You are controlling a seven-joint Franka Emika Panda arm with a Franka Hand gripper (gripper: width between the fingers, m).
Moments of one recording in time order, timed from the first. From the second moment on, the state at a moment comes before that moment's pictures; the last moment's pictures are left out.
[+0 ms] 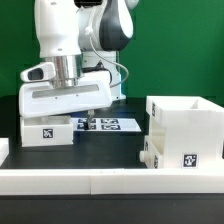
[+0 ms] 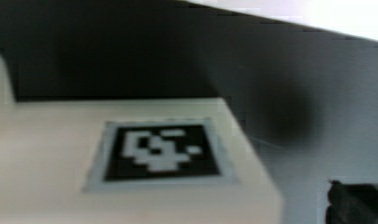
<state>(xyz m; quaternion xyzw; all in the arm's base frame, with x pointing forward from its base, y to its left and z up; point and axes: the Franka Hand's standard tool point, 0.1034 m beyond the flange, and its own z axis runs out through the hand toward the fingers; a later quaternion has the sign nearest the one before) 0.389 -0.097 0.004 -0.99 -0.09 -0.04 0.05</state>
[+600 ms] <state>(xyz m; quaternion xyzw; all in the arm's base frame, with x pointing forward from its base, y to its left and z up) 0.389 -0.097 0.004 -0.99 -0.09 -0.04 0.05</state>
